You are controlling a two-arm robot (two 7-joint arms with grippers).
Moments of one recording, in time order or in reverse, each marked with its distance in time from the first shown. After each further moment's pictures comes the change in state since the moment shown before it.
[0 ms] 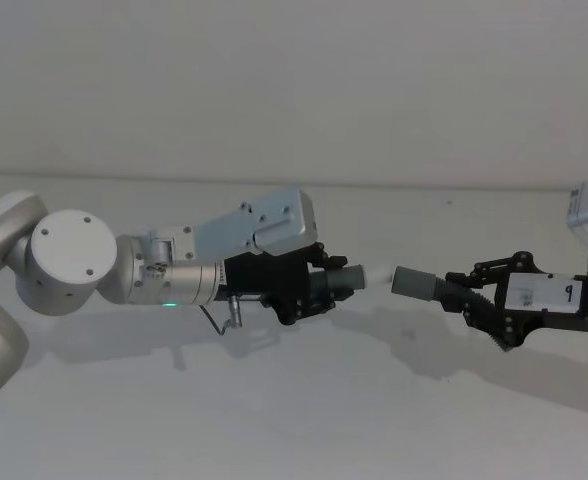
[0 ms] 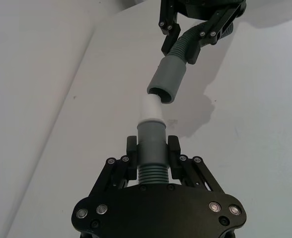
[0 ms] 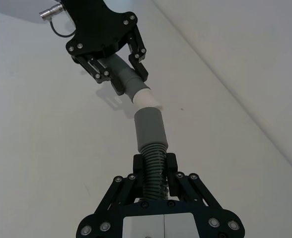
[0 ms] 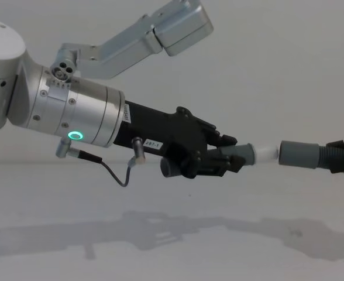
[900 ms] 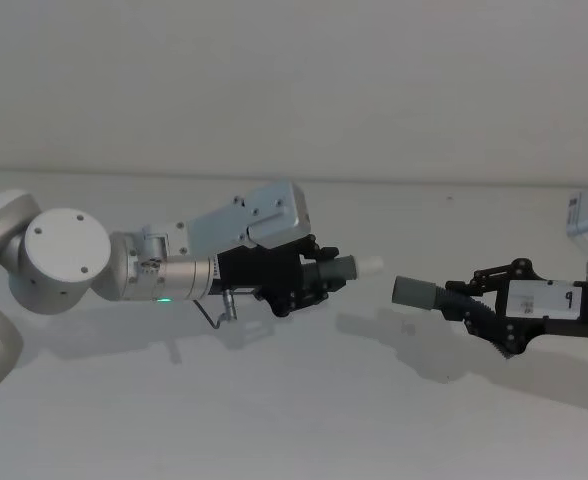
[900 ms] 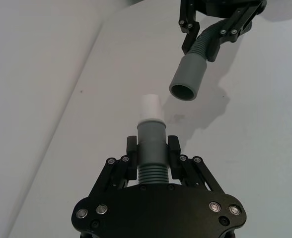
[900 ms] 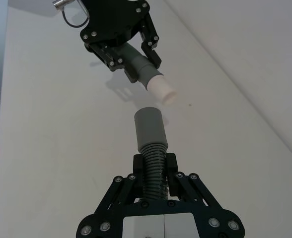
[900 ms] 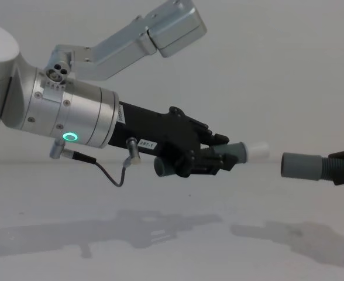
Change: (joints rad) left arm 0.019 0.004 -0.023 -0.010 0.014 0.012 0.020; right arm -0.012 -0.007 0.009 0.015 -0.019 -0.018 0.037
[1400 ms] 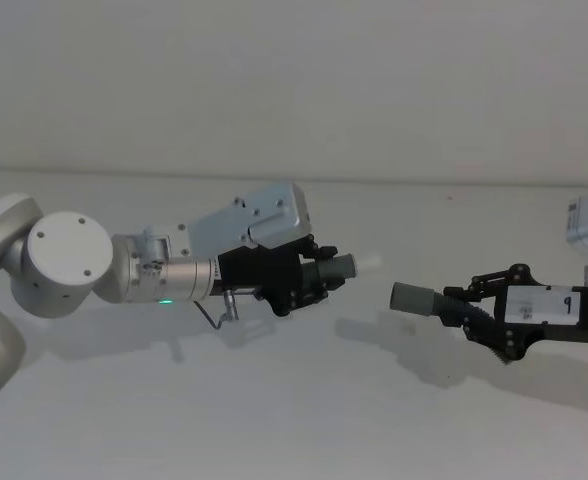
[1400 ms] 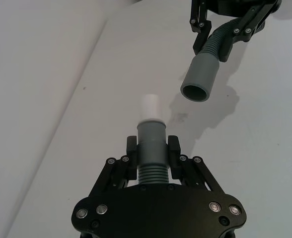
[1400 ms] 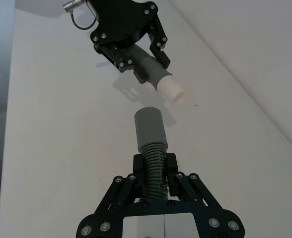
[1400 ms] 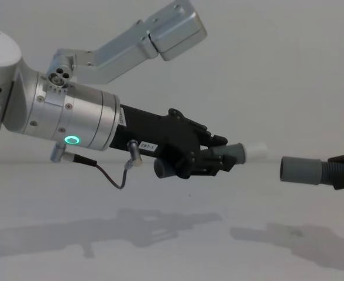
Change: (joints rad) left arm 0.011 -0.011 -0.012 0.006 0.012 0.005 0.014; right arm -0.011 -0.005 0.008 -0.001 -0.001 -0.003 0.018
